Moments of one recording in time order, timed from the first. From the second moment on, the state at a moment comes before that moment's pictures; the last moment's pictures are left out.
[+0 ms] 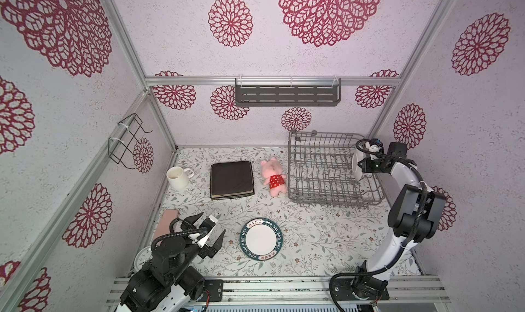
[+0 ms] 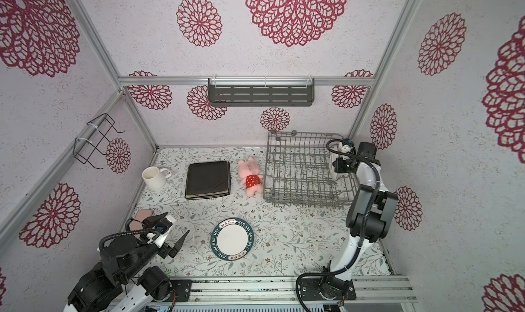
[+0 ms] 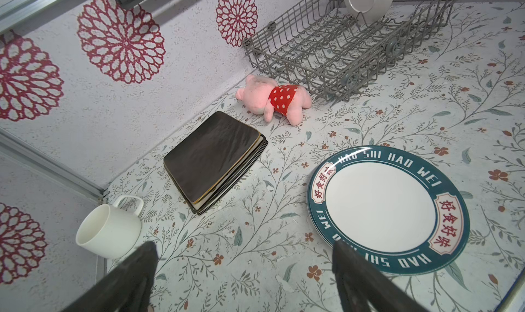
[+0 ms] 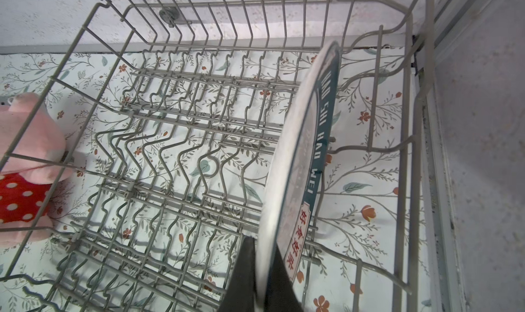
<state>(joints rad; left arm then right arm) -0.63 0.18 0.64 -0.81 -0.19 0.33 -0.34 1.91 1.56 -0.52 -0.49 -0.29</state>
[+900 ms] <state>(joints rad) -0.63 0.17 0.64 -0.81 -0.19 0.33 0.18 1.33 1.20 -0.28 -0.54 -0.47</state>
